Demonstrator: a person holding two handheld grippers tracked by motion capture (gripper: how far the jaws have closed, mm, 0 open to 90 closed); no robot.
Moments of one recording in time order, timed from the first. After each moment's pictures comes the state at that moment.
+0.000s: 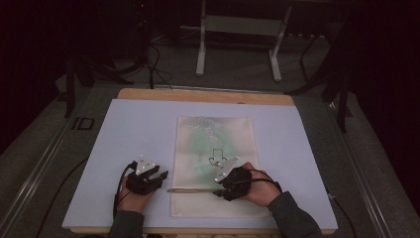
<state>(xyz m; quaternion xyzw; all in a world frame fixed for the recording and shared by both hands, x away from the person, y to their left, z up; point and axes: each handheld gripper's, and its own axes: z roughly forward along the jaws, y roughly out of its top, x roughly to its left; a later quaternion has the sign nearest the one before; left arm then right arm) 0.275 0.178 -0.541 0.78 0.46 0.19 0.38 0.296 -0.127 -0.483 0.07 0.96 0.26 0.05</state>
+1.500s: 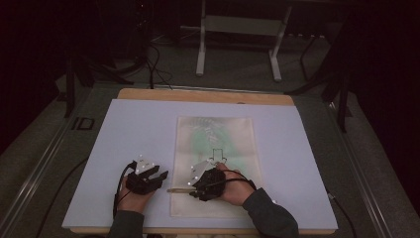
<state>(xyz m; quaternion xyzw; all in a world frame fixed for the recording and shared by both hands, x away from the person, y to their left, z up) 0.275 0.179 -0.541 0.77 0.47 0.18 0.39 0.291 -0.059 -0.489 0.02 0.96 0.27 0.04</state>
